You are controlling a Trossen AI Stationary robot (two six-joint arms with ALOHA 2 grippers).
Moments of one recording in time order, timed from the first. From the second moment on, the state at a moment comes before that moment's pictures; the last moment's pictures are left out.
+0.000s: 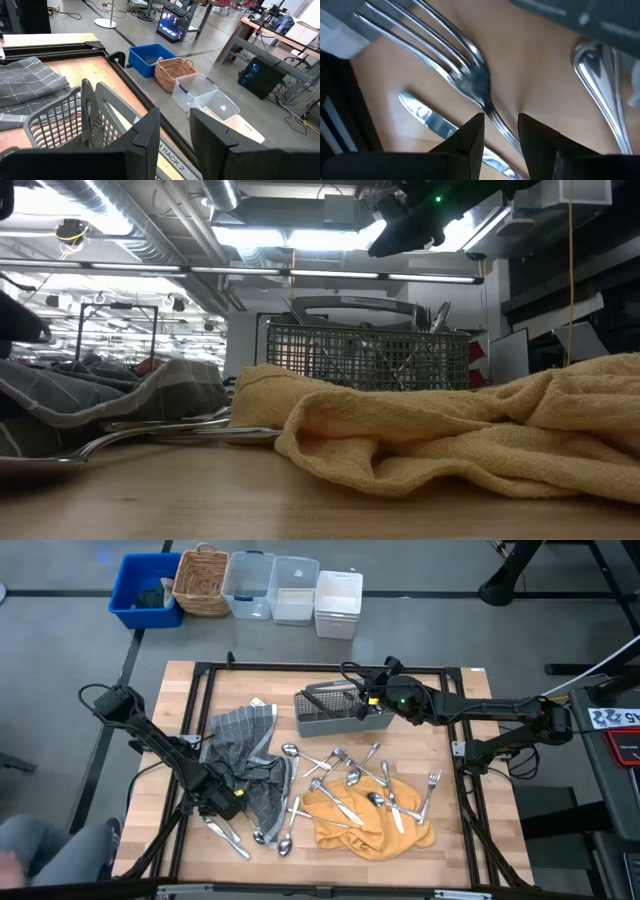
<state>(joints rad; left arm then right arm) -0.68 1.34 0.58 -0.63 0.19 -2.39 -0.18 1.31 1.00 -0.01 0.54 -0.09</state>
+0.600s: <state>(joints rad) -0.68 1.35 0.58 -0.65 0.10 -2.35 -0.18 1.31 1.00 -0.01 0.54 -0.09</state>
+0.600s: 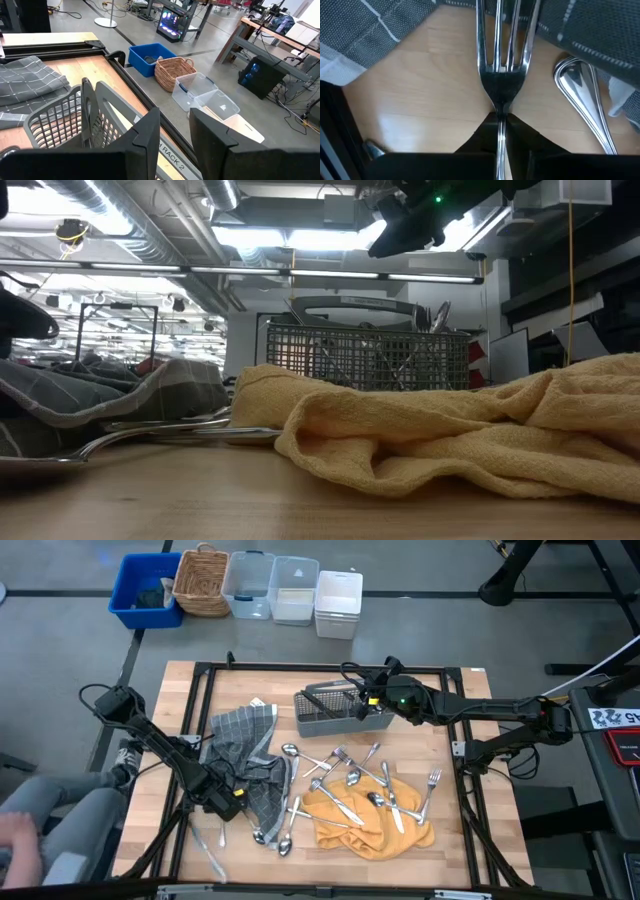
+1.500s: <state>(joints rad) -0.69 1.06 0.62 -0.57 -0.15 -2.21 -0.18 1.28 1.00 -0.01 0.54 -0.14</state>
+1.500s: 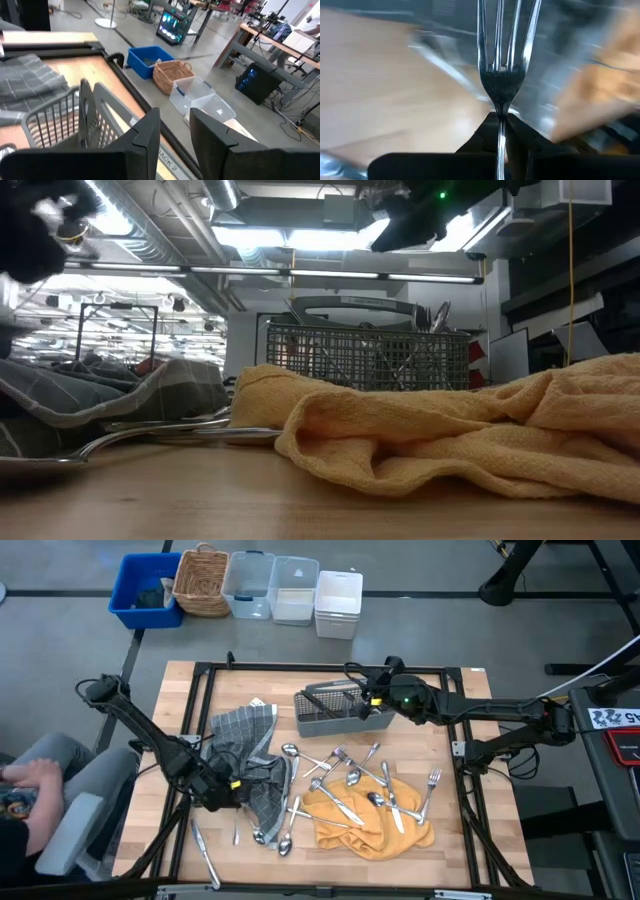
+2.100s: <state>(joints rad) -0.34 1.03 0.62 0.23 -0.78 -1.21 -0.18 1.13 1.00 -0.02 0.54 -0.11</state>
